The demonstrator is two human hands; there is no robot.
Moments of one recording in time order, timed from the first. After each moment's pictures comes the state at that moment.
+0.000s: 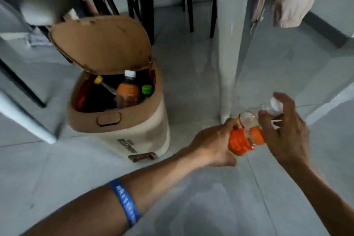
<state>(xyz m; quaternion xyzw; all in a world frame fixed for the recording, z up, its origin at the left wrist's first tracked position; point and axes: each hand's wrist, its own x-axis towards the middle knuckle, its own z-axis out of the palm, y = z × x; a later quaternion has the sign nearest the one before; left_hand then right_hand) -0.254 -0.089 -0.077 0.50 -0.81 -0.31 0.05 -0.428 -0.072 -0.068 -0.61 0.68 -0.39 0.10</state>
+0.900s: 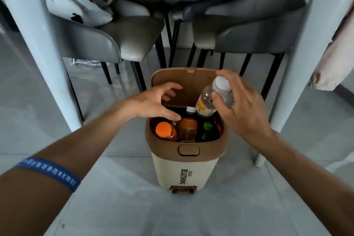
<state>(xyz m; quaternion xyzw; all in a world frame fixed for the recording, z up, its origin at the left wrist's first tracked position) 0.073 -0.165 0.076 0.56 -0.72 -0.36 0.18 -0.176 -0.143 0.073 -0.79 0.45 -0.41 -0.06</state>
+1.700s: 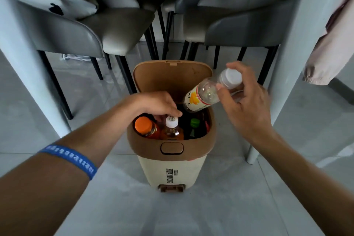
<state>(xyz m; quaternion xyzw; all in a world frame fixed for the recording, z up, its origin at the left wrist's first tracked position) 0.018 -0.198 0.057 0.60 -0.69 -0.41 0.03 -0.214 -0.156 0.062 -0.74 0.46 -0.50 0.06</state>
